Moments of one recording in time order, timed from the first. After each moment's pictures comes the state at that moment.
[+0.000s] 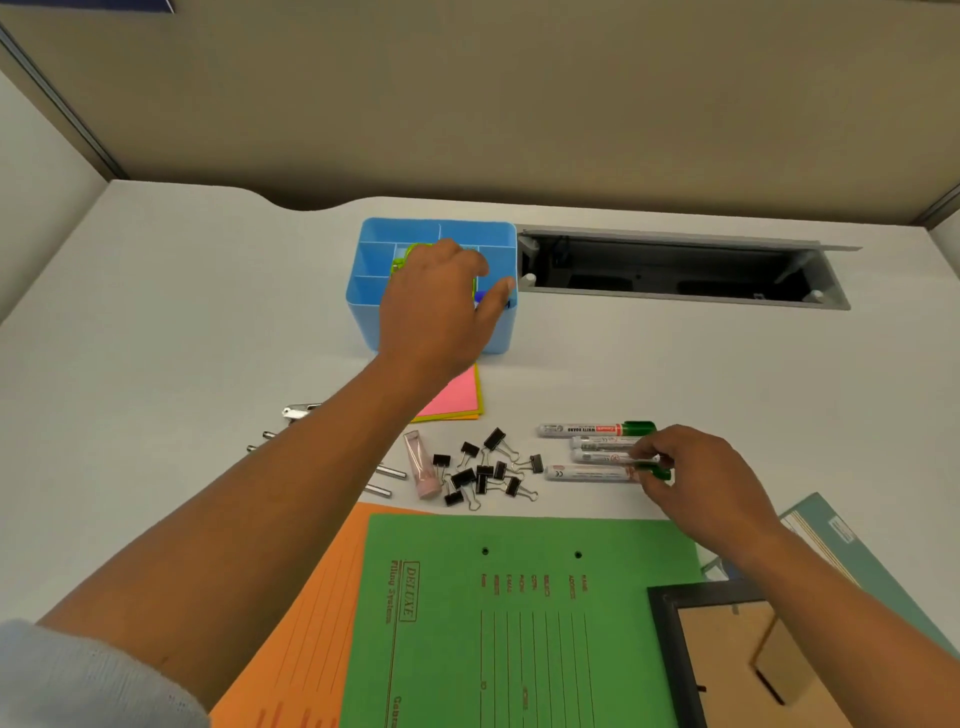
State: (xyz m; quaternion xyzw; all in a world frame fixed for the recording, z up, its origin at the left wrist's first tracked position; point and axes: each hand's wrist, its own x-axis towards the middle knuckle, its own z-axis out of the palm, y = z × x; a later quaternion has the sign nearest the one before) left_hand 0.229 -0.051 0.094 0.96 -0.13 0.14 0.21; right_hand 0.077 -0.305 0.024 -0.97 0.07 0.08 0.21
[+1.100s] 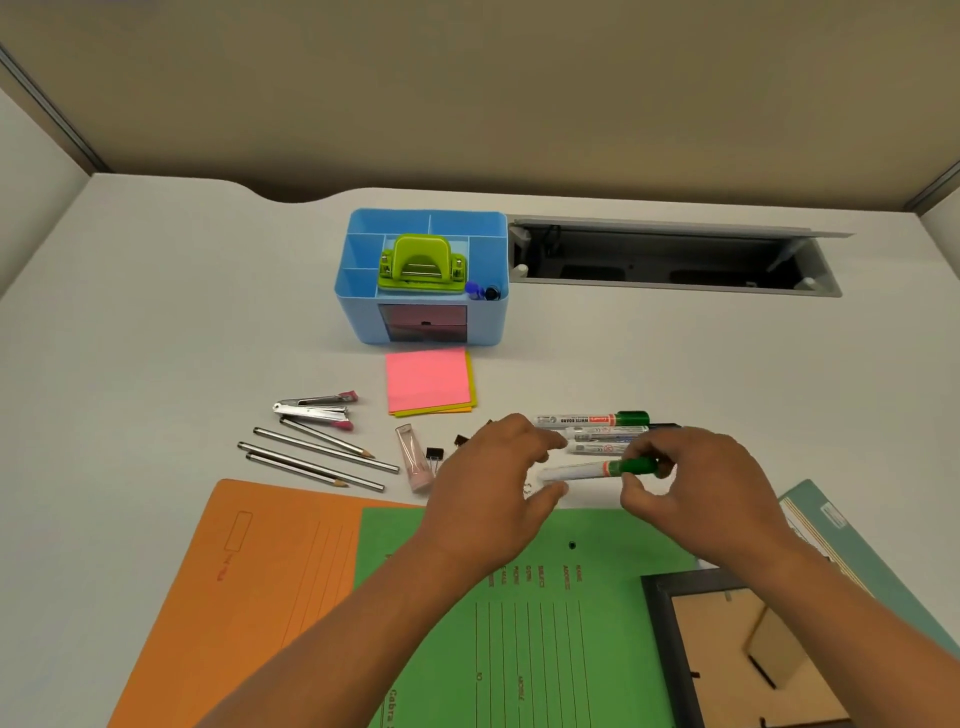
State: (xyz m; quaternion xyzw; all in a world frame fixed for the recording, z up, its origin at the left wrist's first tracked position) left_hand 0.090 -0.068 0.059 0.92 -0.23 -0.09 0.31; right_hand 0.058 -0.284 0.065 -0.98 0.05 0.06 0.20
